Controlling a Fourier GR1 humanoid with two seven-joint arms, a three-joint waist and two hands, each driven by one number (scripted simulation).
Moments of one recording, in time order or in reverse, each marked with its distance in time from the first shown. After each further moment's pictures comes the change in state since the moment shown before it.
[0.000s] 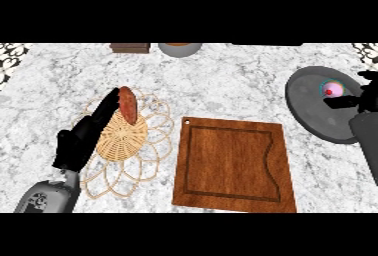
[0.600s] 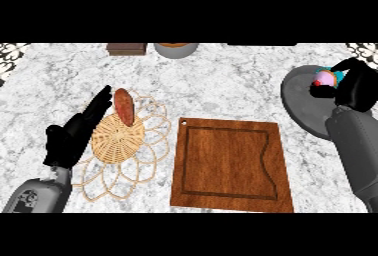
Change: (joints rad) left arm -0.010 0.048 0.019 0.023 0.041 0.000 -0.005; right arm 0.086 0.099 0.180 -0.342 0.182 -0.116 0.148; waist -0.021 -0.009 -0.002
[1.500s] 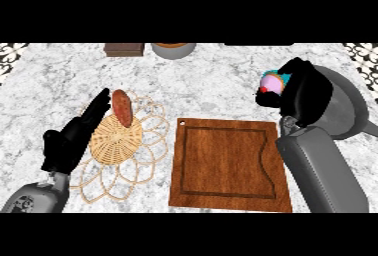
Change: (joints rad) left arm 0.024 0.049 -0.057 -0.041 0.044 0.072 0.012; right arm 0.127 0.186 0.343 -0.643 0.257 0.372 0.525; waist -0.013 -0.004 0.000
